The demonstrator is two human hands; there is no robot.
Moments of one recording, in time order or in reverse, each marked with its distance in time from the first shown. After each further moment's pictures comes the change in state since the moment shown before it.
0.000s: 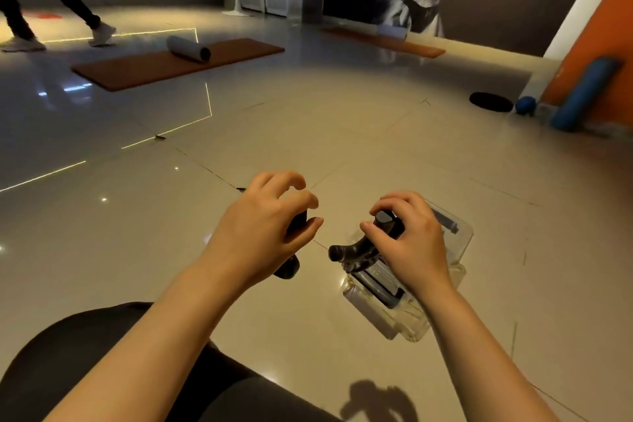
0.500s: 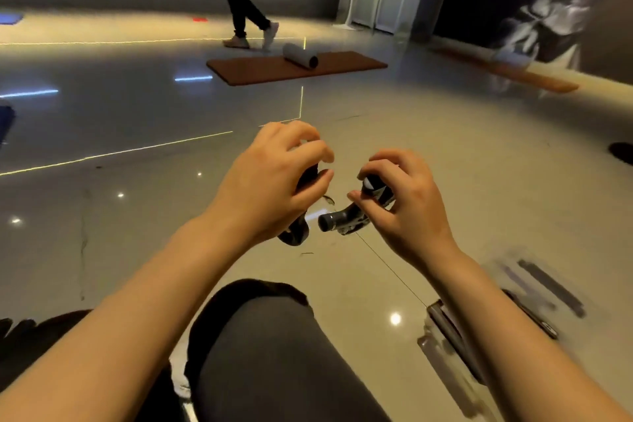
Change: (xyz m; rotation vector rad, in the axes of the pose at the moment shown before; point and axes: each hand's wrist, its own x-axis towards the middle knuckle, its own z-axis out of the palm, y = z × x) left_hand -0.024 -0.106 -0.078 0.157 0.149 -0.187; right_hand 0.074 -0.108 0.119 0.034 -0.183 -0.545
